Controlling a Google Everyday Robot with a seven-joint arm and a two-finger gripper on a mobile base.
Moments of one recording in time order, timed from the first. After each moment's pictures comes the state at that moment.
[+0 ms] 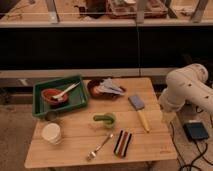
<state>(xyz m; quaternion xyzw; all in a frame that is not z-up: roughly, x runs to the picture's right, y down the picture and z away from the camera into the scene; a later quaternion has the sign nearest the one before) 0.285 0.106 0.684 -0.28 0.02 0.02 0.96</state>
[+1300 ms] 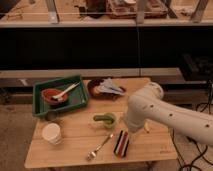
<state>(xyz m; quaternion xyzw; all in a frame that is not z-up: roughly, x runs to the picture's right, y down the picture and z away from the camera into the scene) 0.084 0.204 0.676 -0.30 -0.15 -0.21 0.92</state>
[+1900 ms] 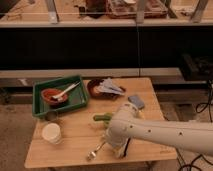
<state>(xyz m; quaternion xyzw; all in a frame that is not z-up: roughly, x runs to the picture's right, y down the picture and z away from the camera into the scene) 0.015 0.276 0.699 -0.29 -0.22 -0.34 0.87</state>
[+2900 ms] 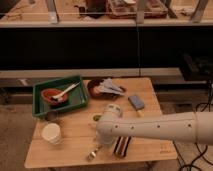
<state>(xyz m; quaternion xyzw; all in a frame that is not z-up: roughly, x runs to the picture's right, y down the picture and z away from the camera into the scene) -0.021 0.285 0.741 -0.29 -0.21 -0.37 0.86</state>
